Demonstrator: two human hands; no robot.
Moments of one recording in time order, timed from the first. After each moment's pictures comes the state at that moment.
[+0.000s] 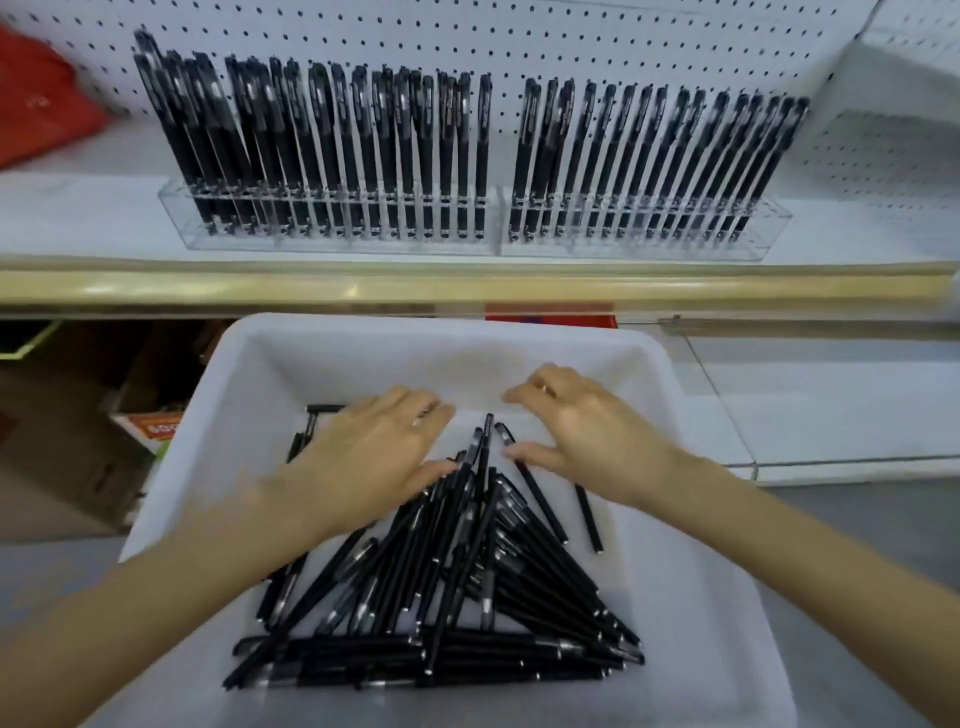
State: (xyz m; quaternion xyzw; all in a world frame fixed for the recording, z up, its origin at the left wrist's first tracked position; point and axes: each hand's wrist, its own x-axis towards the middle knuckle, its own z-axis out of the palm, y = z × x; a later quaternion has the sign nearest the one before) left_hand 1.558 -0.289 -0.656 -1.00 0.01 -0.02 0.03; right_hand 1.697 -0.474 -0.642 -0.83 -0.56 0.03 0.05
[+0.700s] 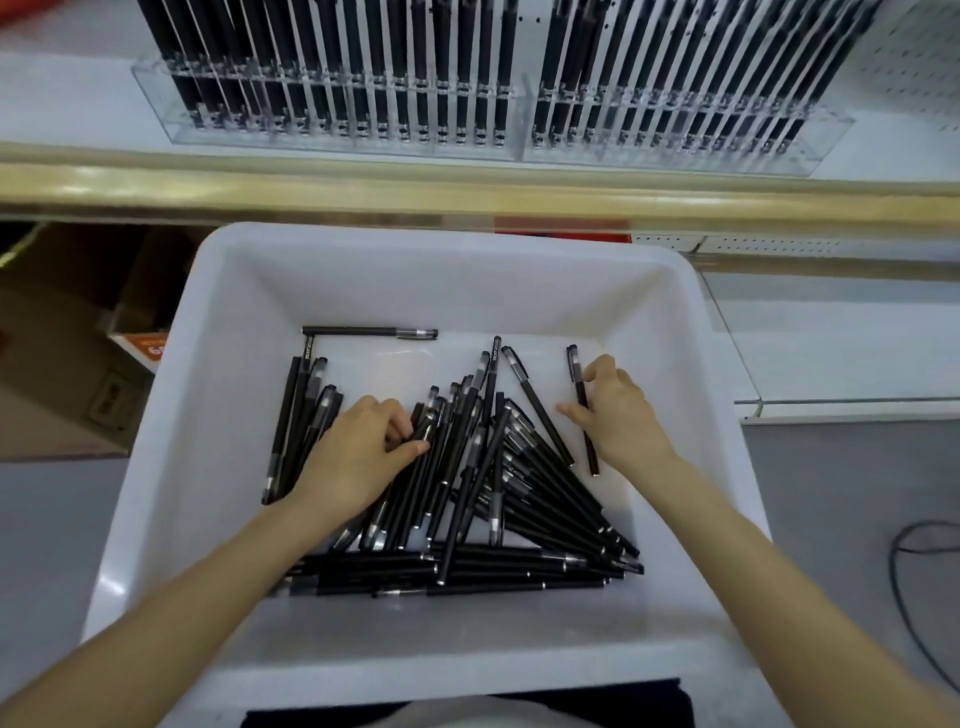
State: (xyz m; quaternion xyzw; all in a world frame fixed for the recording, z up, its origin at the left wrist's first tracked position) left_hand 1.517 -0.298 -0.736 -0.91 -0.26 0.01 -0.34; right_hand 1.682 -0.490 -0.717 -0.94 -0.20 0.17 0.19
